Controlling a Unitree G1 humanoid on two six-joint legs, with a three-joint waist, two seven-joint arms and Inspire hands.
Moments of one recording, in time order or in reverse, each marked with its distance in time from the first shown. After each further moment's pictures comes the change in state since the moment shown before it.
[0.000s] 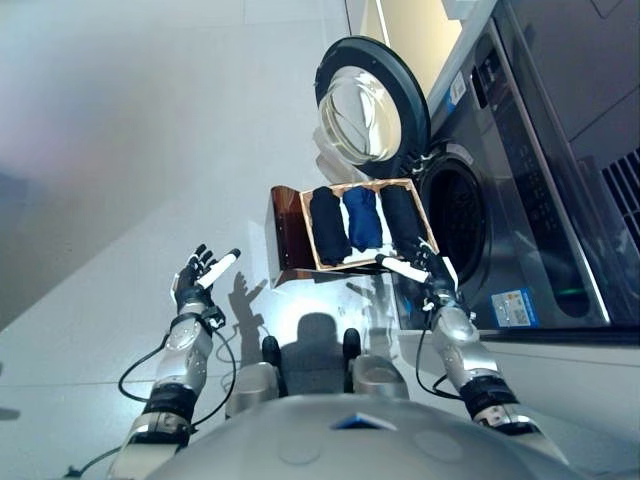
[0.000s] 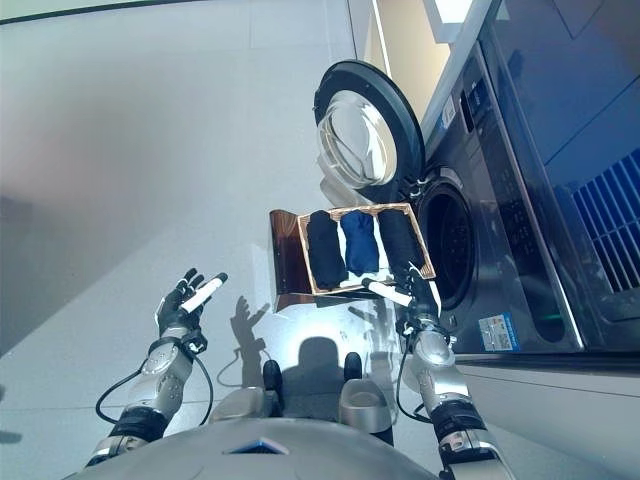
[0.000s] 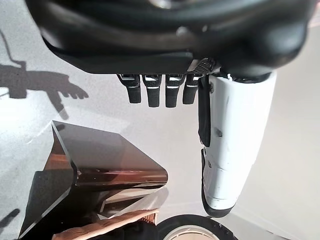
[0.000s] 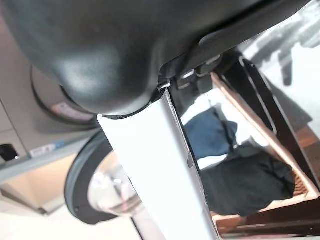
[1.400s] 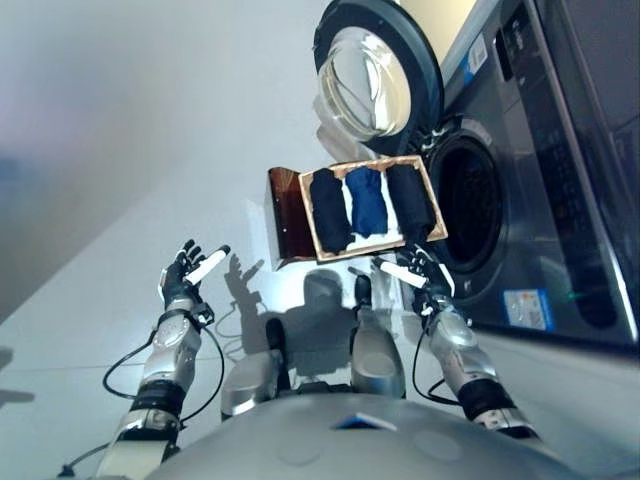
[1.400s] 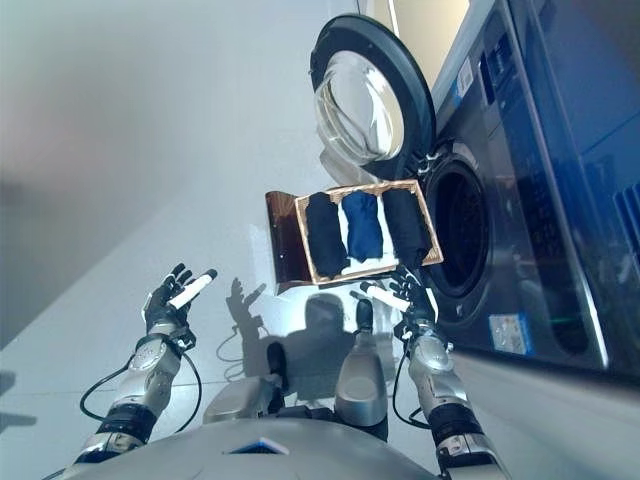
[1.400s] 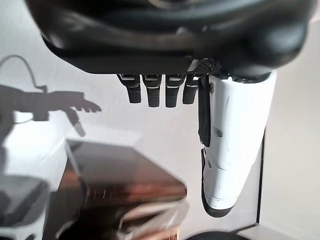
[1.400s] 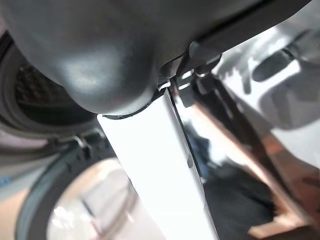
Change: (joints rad) left arm 0.013 0.012 0.003 -0.003 0.001 0.006 -0.014; right arm 0.014 -0.011 -0.035 0.004 0.041 0.023 0.038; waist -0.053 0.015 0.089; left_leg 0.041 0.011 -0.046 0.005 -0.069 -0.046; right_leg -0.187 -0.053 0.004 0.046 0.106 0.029
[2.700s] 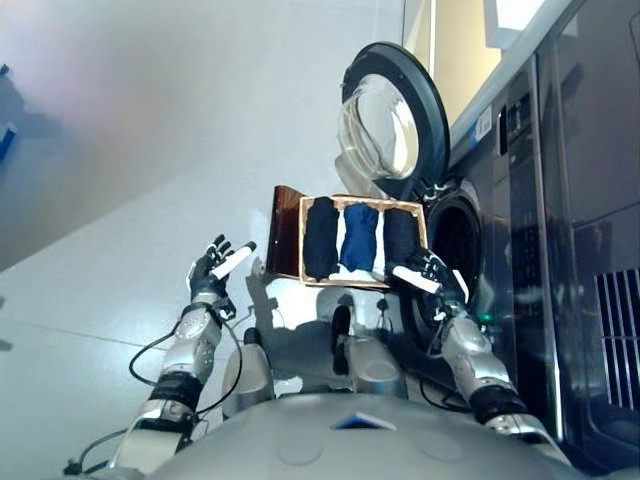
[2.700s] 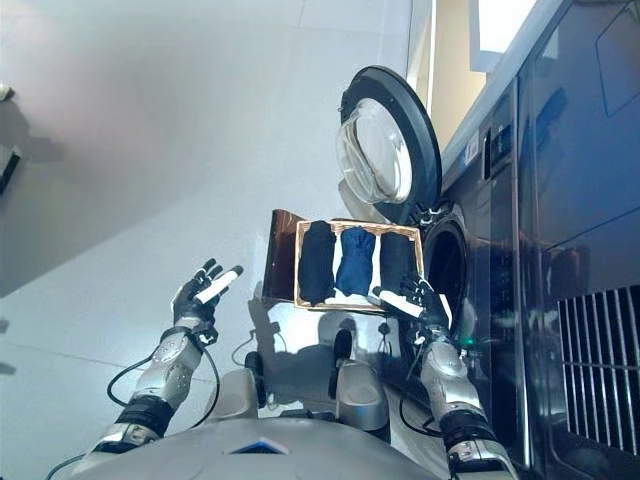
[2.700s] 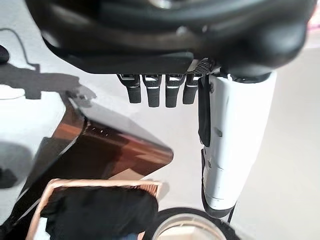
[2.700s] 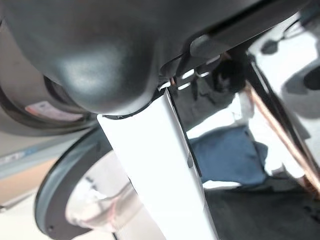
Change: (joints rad) left arm -0.071 -0.007 -0.092 0.017 -0.036 0.018 -0.029; right arm 0.034 -0.014 -0.016 0.009 0.011 -0.003 -0.001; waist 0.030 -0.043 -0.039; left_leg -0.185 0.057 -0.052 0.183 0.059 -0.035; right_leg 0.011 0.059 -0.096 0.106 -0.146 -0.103
